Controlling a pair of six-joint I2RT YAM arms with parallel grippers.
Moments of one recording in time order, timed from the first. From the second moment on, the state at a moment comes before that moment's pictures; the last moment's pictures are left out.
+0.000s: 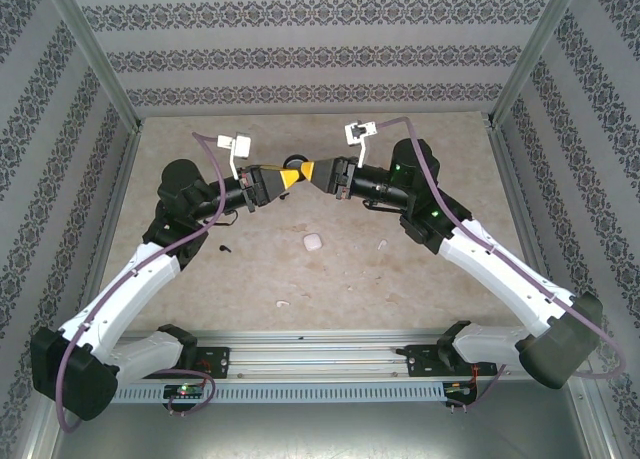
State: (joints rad) left arm -0.39 1.08 0.91 0.27 0.79 -0.78; right arm 0.65 1.24 1.17 0.01 -0.56 0.76
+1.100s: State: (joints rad) left arm -0.30 0.61 0.69 -0.22 0.48 -0.33; right arm 0.64 1.42 1.45 -0.51 -0.51 0.66
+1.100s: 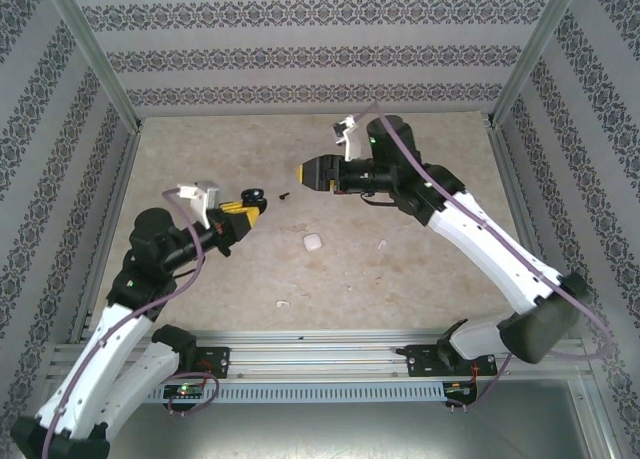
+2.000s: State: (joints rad) left arm -0.30 0.19 0.70 -0.78 0.16 -0.30; right arm 1.01 2.67 2.62 -1.01 -0.18 0.26
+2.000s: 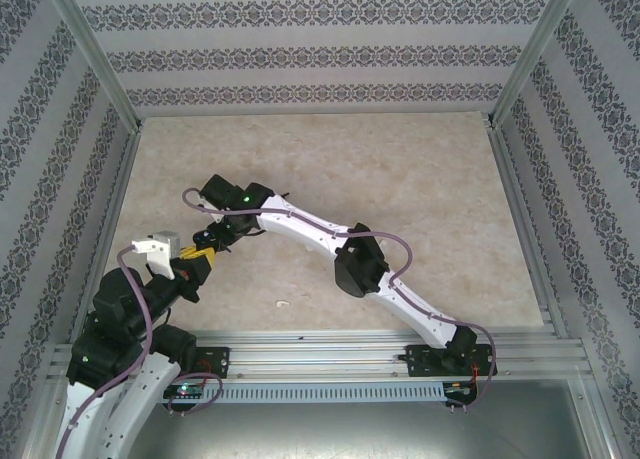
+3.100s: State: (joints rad) left arm -0.30 0.13 0.63 -0.72 0.29 -0.33; right arm 1.06 2.77 2.64 -0.95 -0.06 0.17
